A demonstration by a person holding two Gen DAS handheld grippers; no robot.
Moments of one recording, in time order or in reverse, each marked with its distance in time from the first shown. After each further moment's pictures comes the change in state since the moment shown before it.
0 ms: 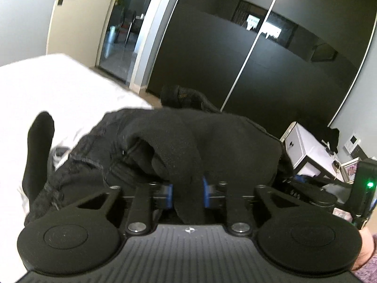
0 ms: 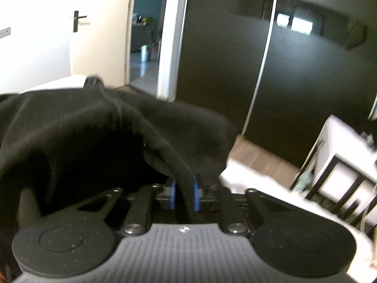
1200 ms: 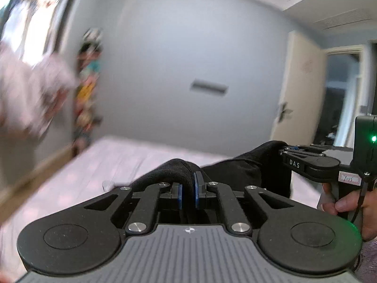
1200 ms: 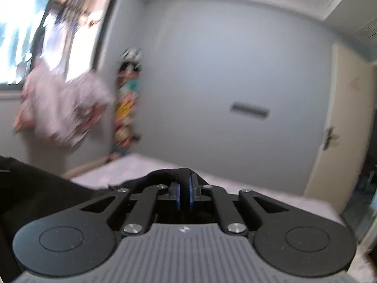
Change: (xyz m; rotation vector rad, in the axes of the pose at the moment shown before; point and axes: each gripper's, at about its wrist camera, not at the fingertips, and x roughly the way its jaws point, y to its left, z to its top) left arm -0.544 0.100 -0.179 -0.419 -0.496 0.995; right arm -0.402 0.457 0.022 -0.487 -0.433 1.086
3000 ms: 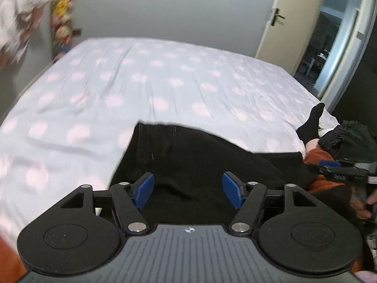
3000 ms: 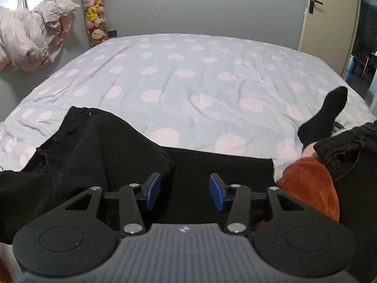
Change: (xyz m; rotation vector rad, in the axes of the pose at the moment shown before) left arm 0.082 0.057 -0.139 0.140 0.411 -0.147; right arm -0.015 -0.068 -0.266 0.235 0.523 -0.044
